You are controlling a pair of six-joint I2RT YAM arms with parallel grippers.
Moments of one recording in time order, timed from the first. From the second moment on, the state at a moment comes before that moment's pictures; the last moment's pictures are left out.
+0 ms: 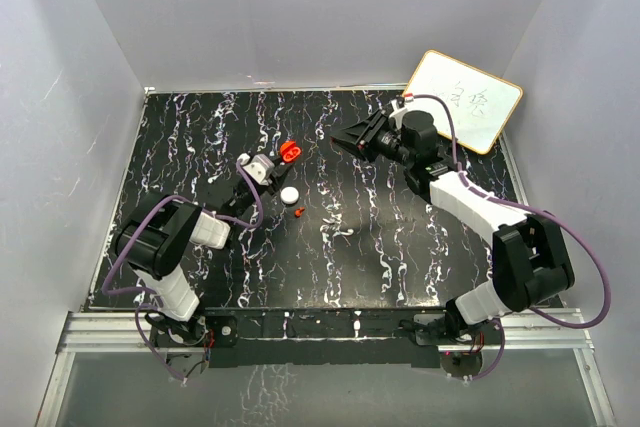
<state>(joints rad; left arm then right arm) -0.40 1.71 0.45 1.48 0.41 0.12 0.38 1.47 0.98 0.31 -0.45 1.19</state>
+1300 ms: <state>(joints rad) -0.40 1.75 0.54 1.48 0.43 0.10 0.52 1.56 0.84 0.76 -0.38 1.75</state>
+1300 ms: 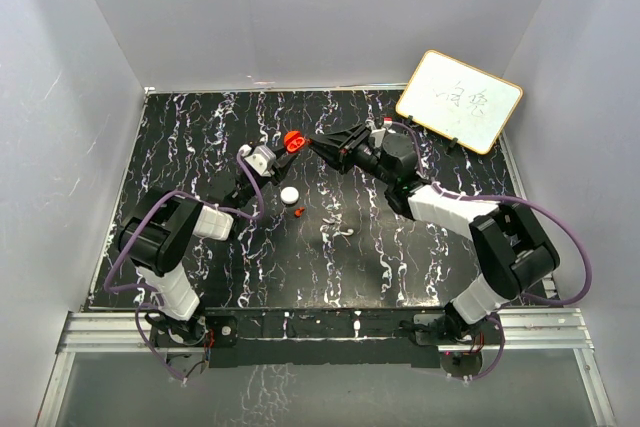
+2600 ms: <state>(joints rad) -0.45 1.75 0.55 1.48 0.41 0.12 0.60 1.65 0.86 0.78 -0.21 1.79</state>
